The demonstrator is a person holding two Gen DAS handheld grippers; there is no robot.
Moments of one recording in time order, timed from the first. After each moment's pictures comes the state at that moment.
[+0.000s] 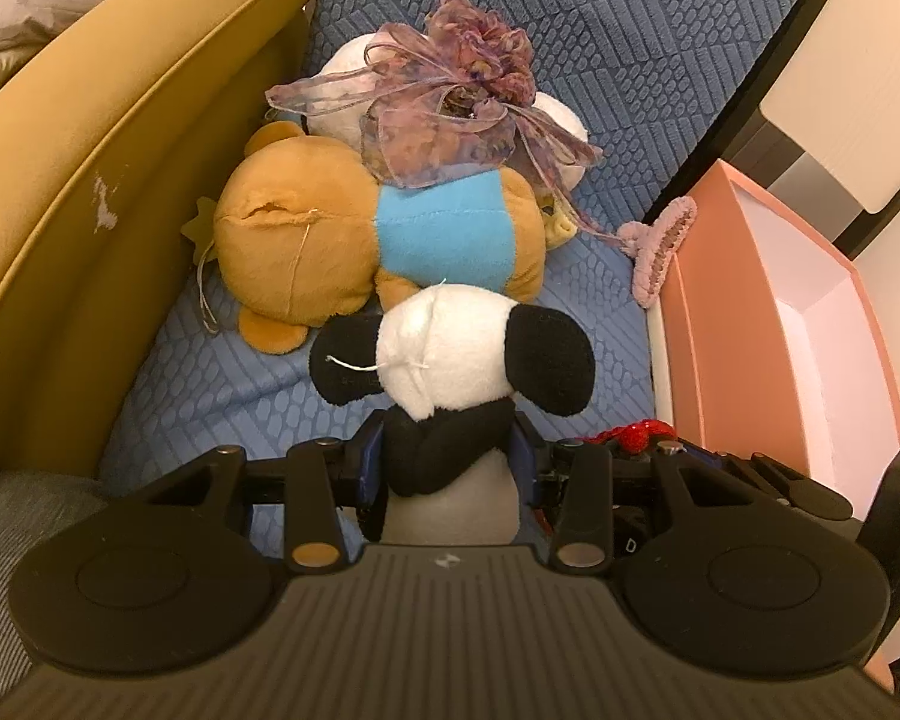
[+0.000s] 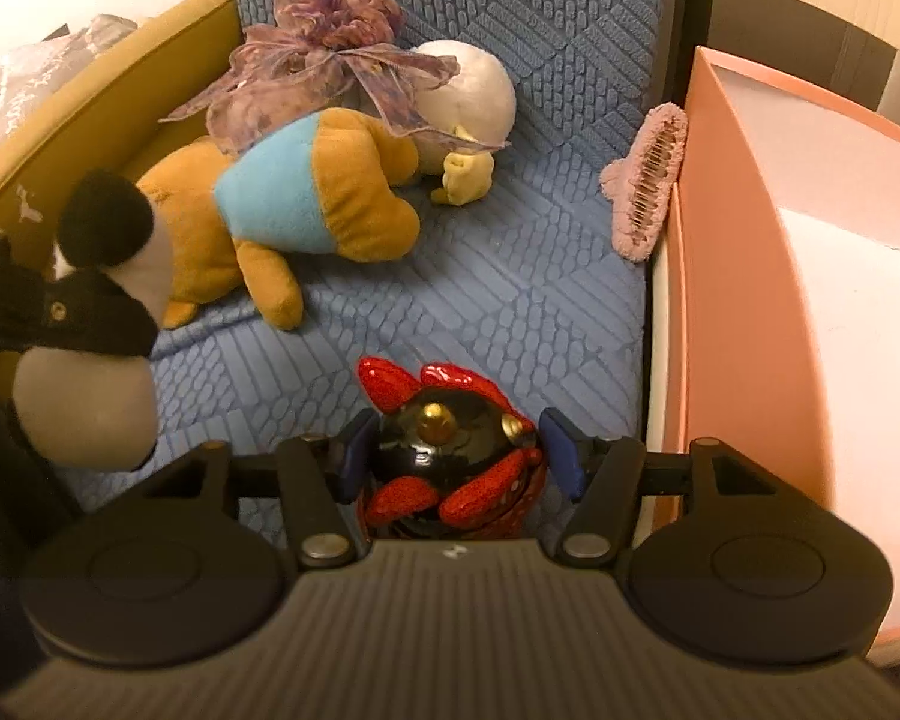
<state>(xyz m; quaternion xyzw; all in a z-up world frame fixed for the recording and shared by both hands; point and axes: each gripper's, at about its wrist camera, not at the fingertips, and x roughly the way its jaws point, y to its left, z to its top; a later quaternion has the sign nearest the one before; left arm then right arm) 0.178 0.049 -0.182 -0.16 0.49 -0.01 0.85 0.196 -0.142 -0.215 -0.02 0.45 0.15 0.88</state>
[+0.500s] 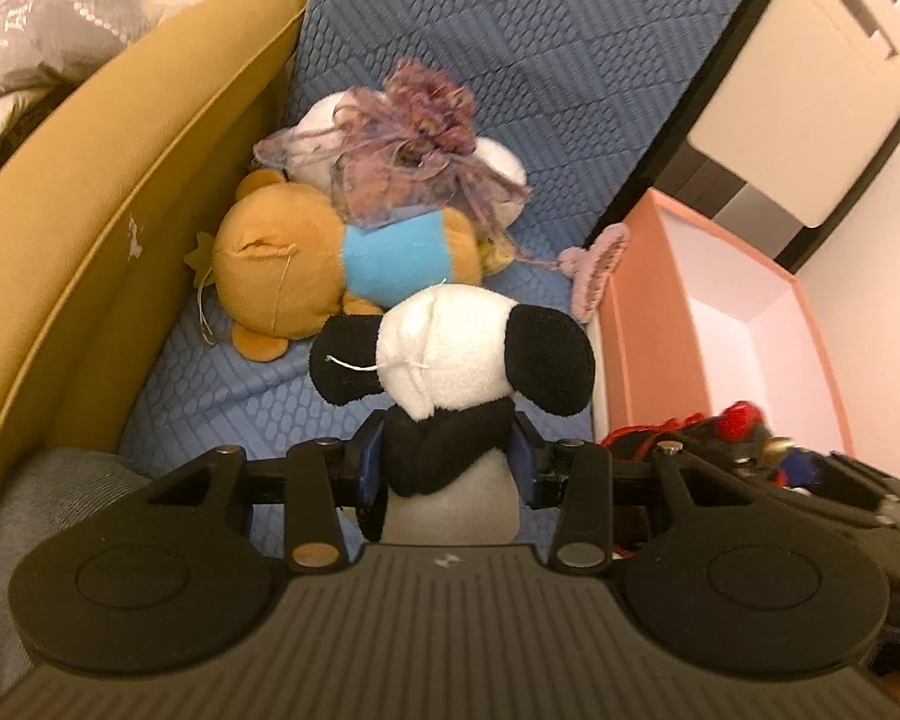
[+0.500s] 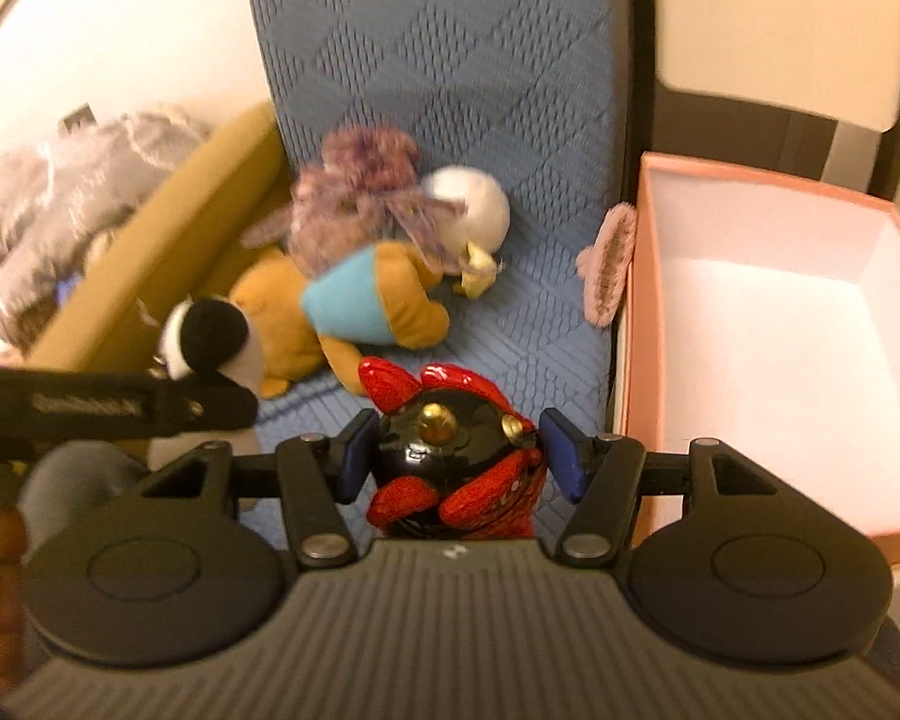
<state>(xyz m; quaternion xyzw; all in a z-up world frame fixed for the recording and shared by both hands) 0.136 0.037 -0.124 -0.17 0.46 -0.03 0.87 0.139 -0.166 -0.093 0.03 0.41 0.14 0.90</state>
